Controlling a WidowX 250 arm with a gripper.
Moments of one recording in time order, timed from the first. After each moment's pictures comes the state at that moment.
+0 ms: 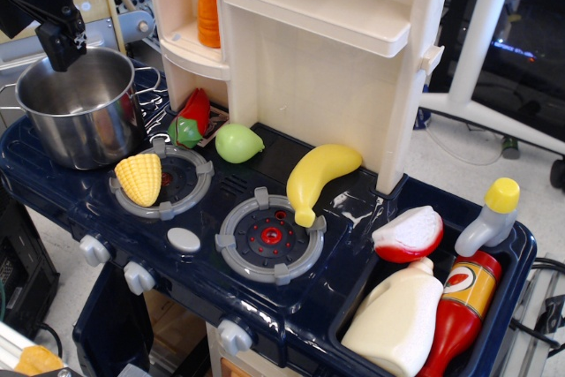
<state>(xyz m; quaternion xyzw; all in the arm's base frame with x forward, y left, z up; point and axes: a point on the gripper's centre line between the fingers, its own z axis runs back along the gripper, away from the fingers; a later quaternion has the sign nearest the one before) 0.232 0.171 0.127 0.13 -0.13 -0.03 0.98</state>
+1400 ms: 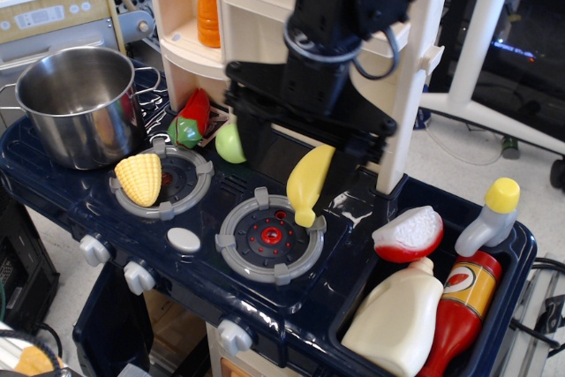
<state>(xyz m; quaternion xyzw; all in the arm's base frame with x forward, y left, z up) 0.240 -0.042 0.101 0.07 -0.07 0.07 0.99</state>
